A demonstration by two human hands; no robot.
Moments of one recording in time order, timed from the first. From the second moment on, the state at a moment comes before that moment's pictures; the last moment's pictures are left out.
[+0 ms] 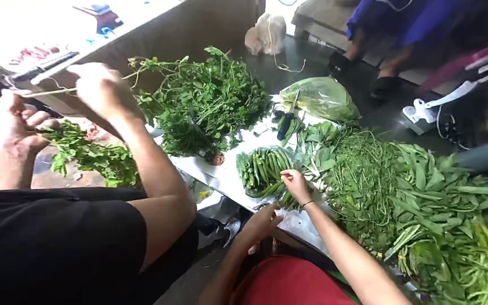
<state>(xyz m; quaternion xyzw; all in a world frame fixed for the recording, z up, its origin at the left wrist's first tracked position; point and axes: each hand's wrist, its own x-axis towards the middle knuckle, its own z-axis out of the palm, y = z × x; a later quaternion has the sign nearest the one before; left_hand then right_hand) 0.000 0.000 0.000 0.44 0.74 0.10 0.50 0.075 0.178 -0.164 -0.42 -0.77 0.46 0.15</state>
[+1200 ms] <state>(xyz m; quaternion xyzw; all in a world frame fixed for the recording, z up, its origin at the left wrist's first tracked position) -0.040 -0.067 -0.140 0.07 0.53 0.69 0.50 0.032 0.174 -0.150 -0.39 -0.90 0.18 -0.08</state>
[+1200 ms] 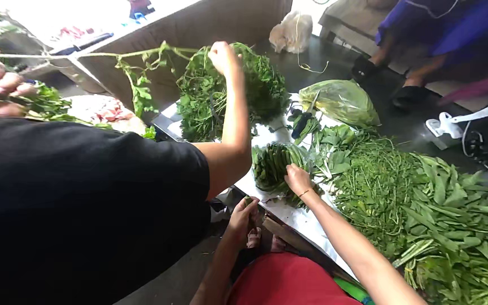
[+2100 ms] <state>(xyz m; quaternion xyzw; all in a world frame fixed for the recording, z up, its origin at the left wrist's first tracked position) -0.014 -0.022 -0.123 0.15 0.40 0.73 0.54 0.103 0.072 -0.123 -0.21 -0.77 0.56 0.22</state>
